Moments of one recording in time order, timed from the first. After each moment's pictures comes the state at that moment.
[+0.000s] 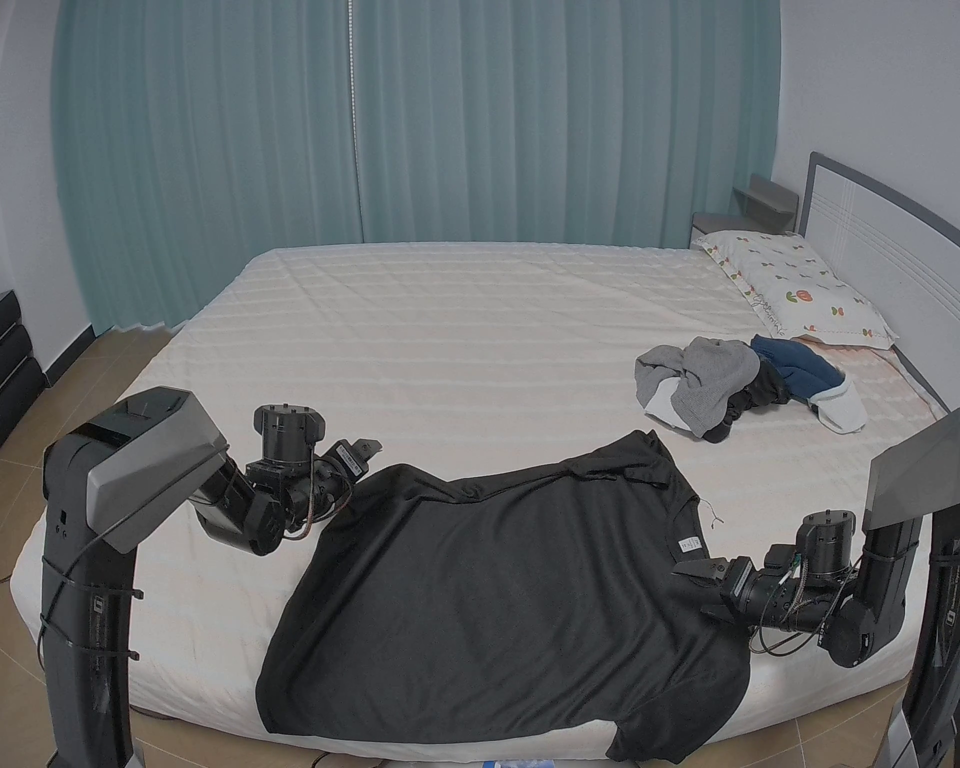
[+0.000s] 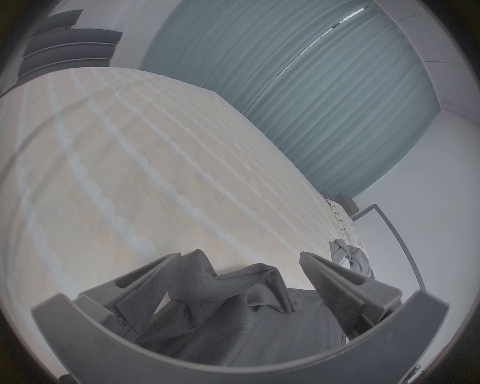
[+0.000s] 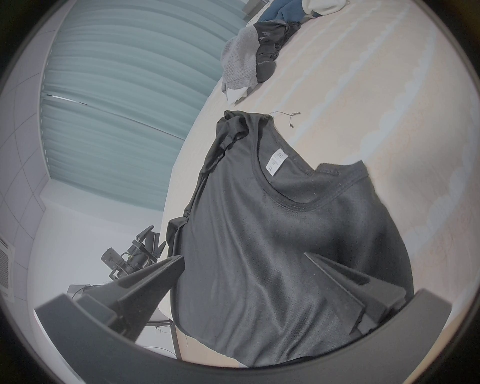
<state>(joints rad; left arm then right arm) -0.21 2.44 -1.20 -0.76 -0.01 -0.81 0.13 2.29 -0.25 -1.45 0.41 0.88</state>
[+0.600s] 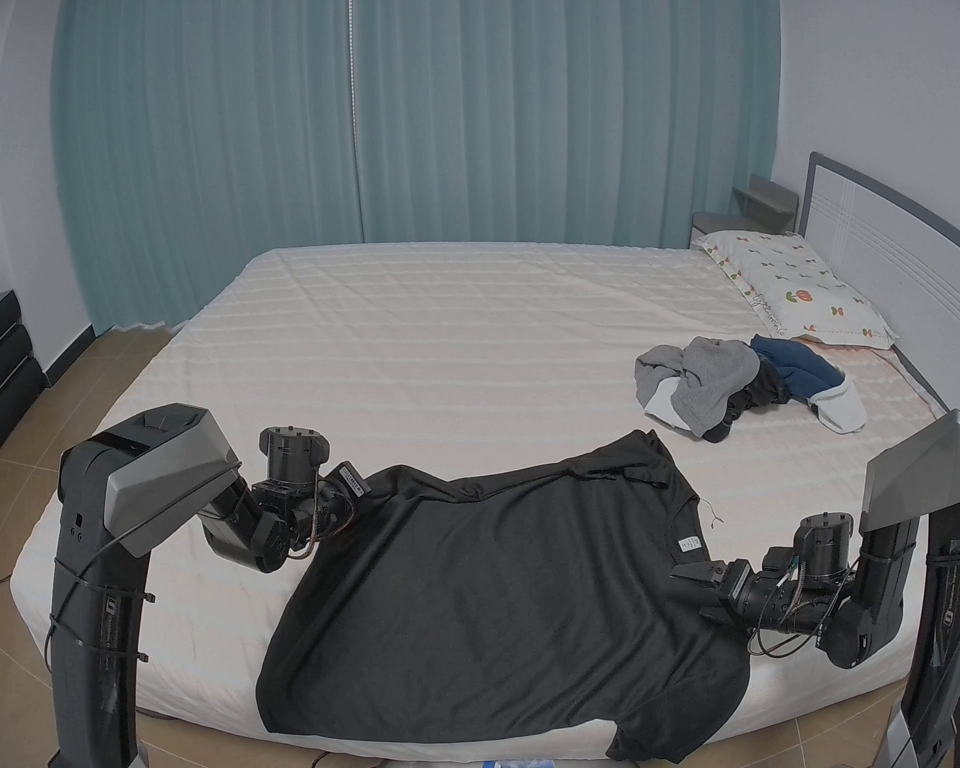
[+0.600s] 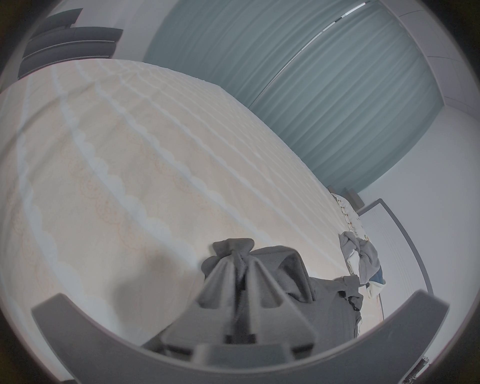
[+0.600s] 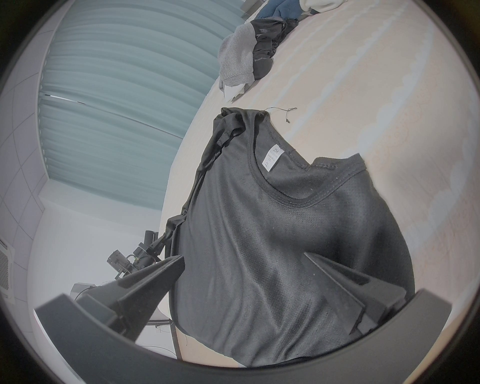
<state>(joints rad) -0.21 2.50 -1.17 -0.81 -0.01 -0.80 0.13 2.30 -0.25 -1.46 0.42 0.88</state>
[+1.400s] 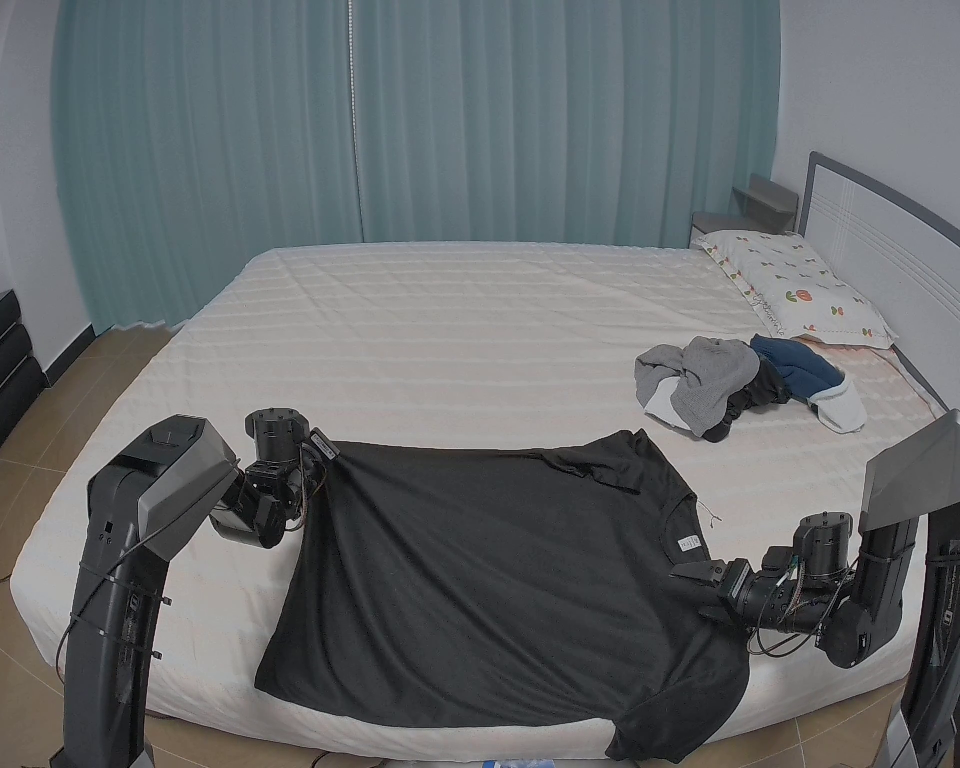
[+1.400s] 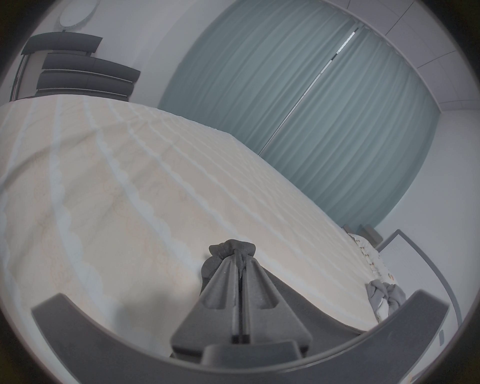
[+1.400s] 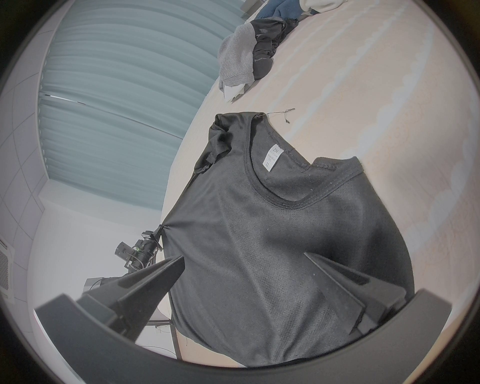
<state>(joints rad) -0.12 2.68 -1.49 -0.86 0.17 -0.73 0.13 2.30 -0.25 -1.46 0.41 0.88</state>
